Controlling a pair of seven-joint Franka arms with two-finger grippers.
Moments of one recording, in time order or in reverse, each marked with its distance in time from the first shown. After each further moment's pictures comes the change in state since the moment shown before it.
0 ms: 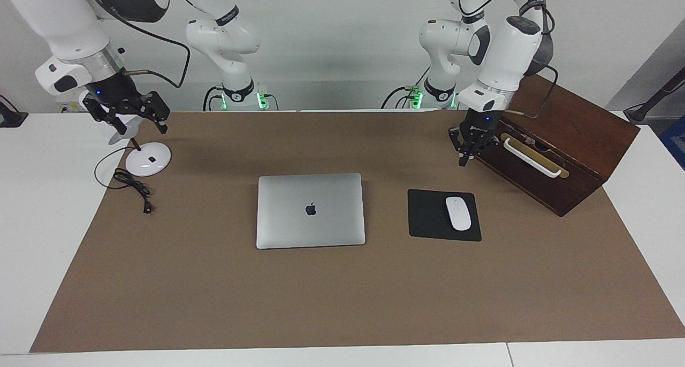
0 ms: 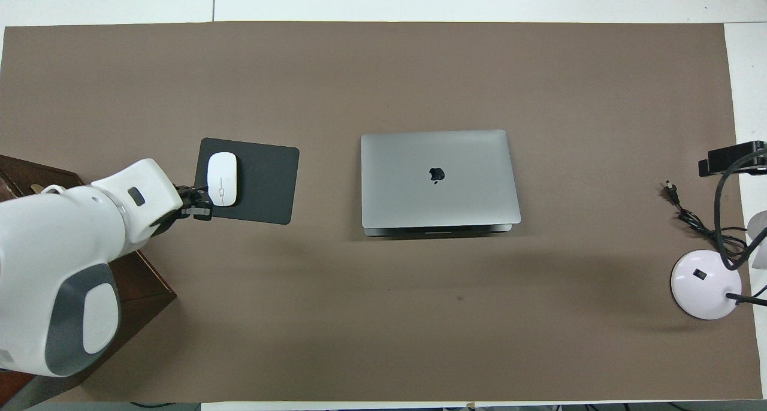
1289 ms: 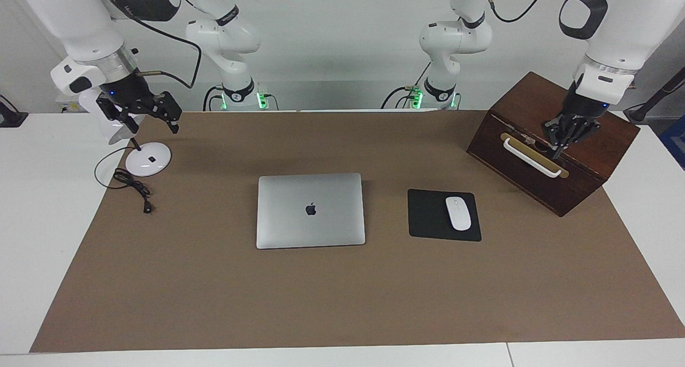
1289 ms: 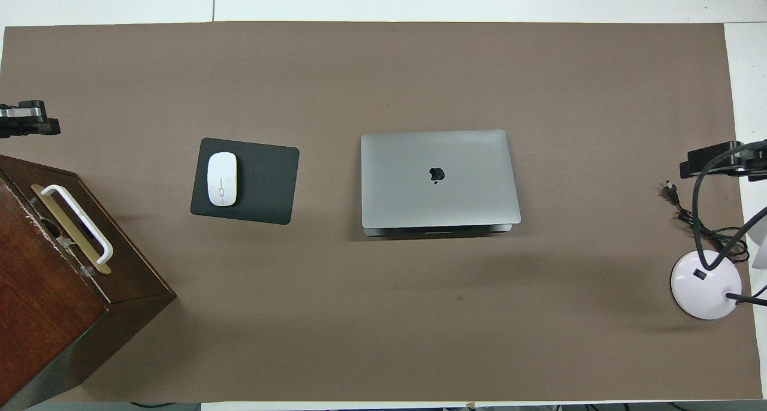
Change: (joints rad) left arm 0.267 0.265 0.027 0.675 0.034 -0.533 -0.131; right arm 0.042 0.000 0.003 0.004 0.000 -0.023 0.072
